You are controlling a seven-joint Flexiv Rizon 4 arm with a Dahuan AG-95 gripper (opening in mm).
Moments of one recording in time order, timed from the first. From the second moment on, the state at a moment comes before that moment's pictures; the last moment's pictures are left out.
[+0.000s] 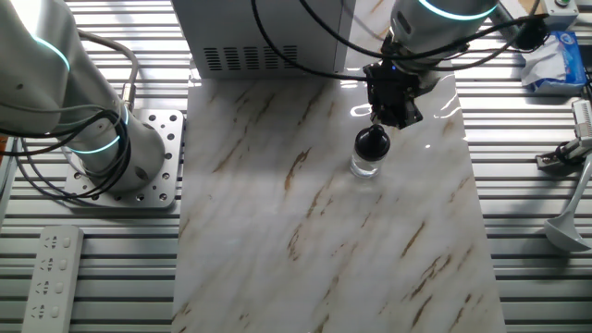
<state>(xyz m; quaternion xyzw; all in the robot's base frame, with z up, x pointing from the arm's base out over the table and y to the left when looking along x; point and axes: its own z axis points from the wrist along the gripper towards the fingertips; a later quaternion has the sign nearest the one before) 0.501 0.000 0.171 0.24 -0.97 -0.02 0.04</state>
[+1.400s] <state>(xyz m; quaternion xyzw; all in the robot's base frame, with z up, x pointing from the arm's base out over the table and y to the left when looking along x) 0.500 0.000 0.171 0.23 -0.97 -0.03 0.04</state>
